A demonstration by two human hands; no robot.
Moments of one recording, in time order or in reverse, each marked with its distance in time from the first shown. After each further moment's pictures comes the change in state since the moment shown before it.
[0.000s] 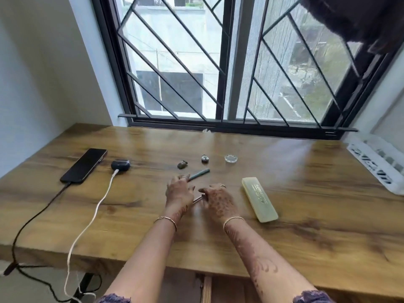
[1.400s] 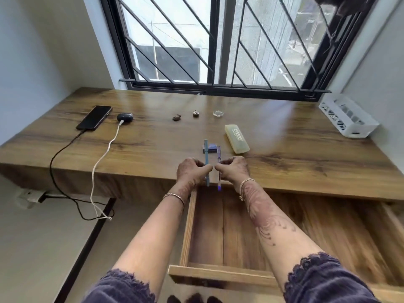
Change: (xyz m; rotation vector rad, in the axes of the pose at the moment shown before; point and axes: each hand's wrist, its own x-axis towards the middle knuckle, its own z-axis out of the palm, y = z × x) left_hand -0.188 0.045 -0.014 -0.400 -0.144 -0.178; right_hand -0.140 0.016 -0.029 0.750 0.083 0.657
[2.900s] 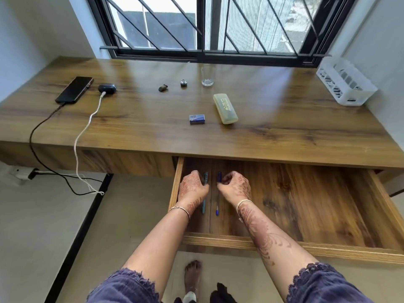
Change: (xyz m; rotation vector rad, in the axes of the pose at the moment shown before) left_hand -0.071 -0.070 0.096 0.326 -0.083 -0.035; right_hand -0.063 0.125 -0.021 -0.352 0.035 0.082
